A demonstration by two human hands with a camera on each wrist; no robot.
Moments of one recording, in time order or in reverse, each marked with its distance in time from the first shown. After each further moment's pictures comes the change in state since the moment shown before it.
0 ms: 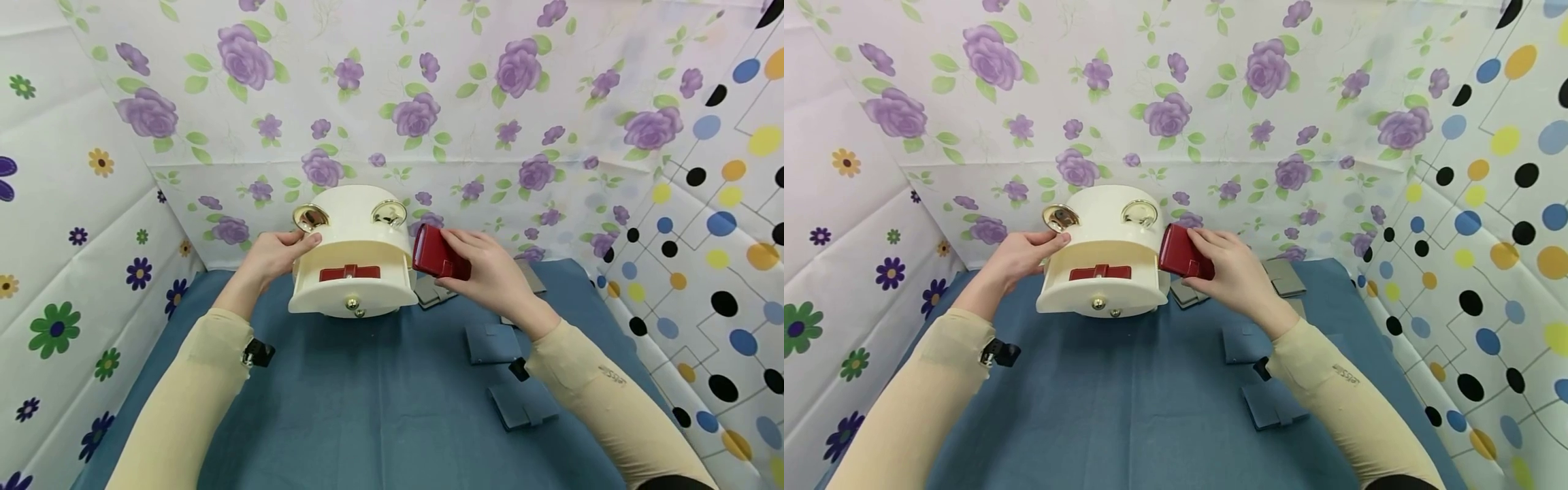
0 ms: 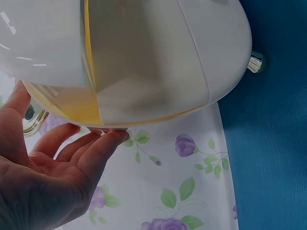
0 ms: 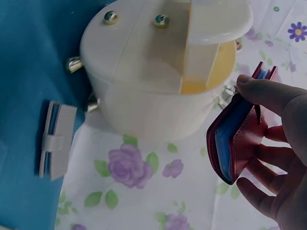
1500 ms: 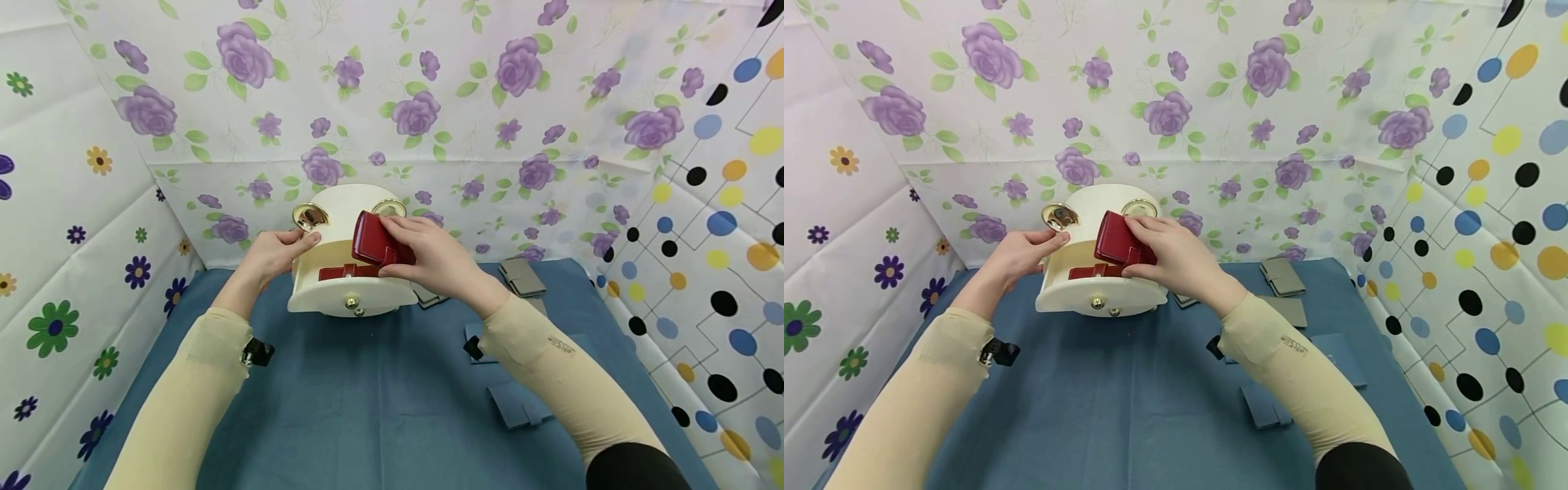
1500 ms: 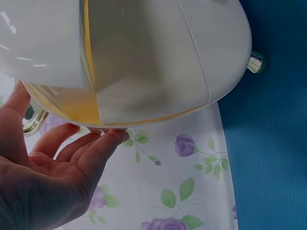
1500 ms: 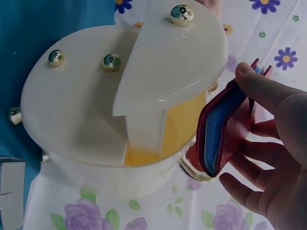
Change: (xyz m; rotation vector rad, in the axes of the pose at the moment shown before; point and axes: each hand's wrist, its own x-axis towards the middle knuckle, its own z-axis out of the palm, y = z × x) left_hand 0.001 -0.002 0.000 -0.003 0.001 0.015; right_hand 0.062 -0.059 0.009 0.080 -0.148 -0.094
